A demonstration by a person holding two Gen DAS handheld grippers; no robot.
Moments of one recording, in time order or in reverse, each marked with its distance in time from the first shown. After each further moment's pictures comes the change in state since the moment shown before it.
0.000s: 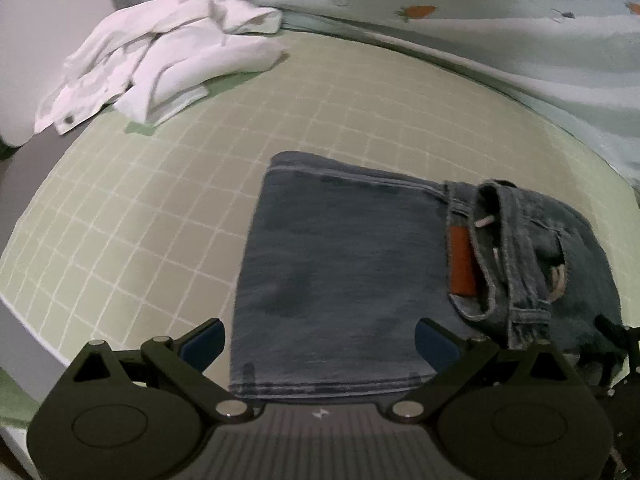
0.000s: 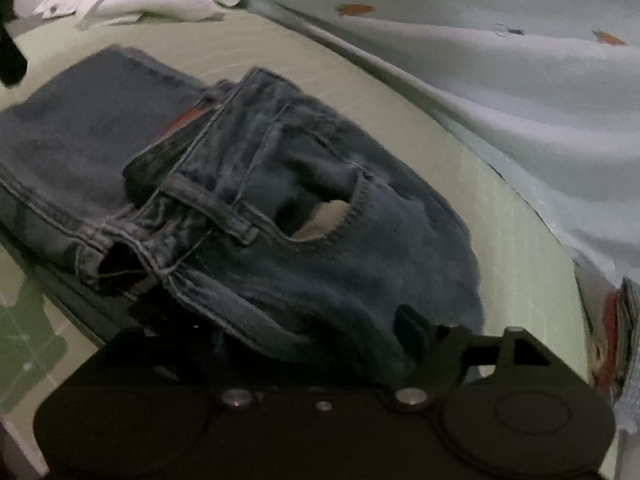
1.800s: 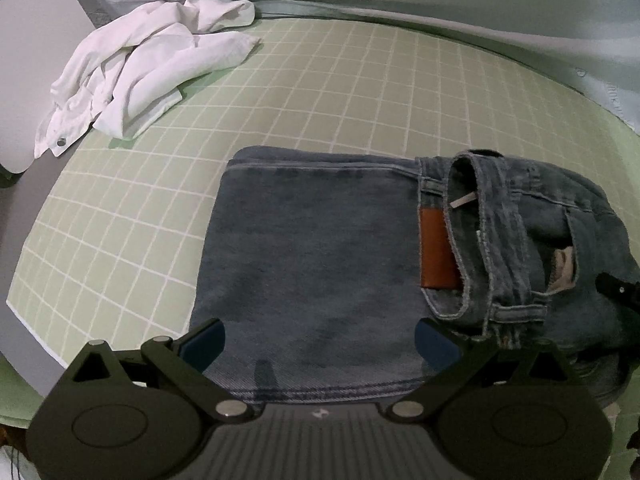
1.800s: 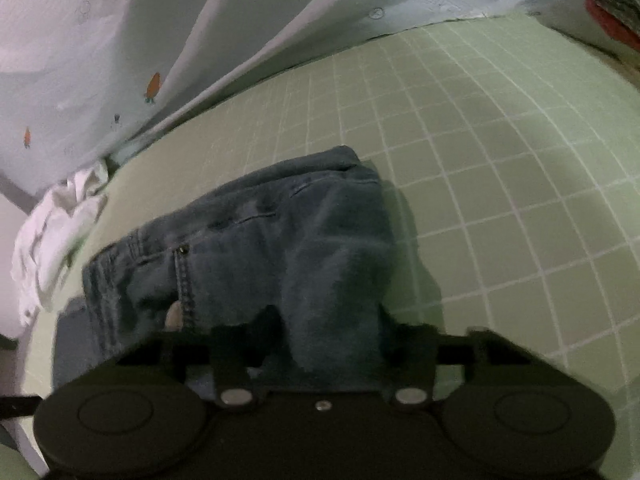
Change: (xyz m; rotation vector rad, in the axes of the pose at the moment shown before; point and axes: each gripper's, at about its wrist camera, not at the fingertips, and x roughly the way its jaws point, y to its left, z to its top) left arm 0.025 -0.065 0.009 0.063 0.064 0.132; right arm 0.073 -0.152 -0.038 0.919 0.012 0.338
